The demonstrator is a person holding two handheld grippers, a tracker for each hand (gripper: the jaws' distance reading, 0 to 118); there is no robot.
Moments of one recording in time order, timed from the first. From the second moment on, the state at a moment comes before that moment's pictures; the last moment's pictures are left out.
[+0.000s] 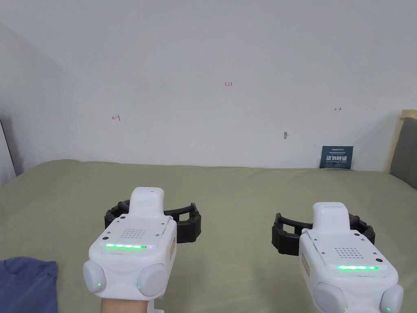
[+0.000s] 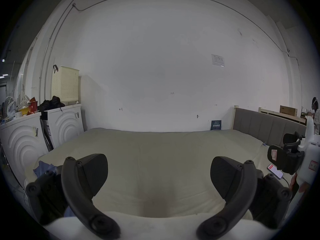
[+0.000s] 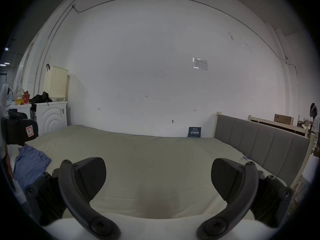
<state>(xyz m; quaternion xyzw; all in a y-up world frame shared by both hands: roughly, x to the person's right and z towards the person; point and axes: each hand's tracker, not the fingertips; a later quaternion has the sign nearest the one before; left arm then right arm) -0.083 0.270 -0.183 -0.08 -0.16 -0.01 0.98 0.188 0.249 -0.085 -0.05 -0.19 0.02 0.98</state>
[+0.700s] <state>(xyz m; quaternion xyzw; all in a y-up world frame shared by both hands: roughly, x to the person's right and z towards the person) -0.081 0.268 -0.192 -0.11 -0.15 -0.02 0.98 0.198 0.255 -0.086 -0.06 -0.22 0.03 0.97</state>
